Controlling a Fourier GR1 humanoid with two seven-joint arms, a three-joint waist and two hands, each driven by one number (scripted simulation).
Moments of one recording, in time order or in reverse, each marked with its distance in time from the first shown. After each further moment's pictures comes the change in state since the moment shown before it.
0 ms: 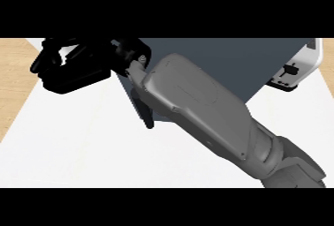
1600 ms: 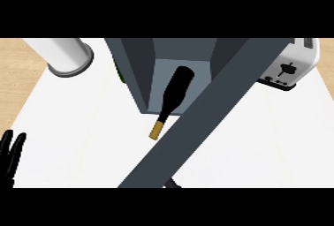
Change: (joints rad) left arm -0.020 -0.101 -0.318 -0.052 -0.201 0.228 -0.090; right arm 0.903 -0.091 0.354 -1.292 0.694 -0.299 0.339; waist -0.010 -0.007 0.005
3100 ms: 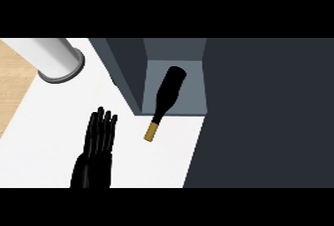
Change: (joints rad) left arm -0.404 -0.367 -0.441 0.207 -0.319 0.453 0.096; right arm 0.716 -0.190 -0.301 -0.259 -0.019 0.531 -0.271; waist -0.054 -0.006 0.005
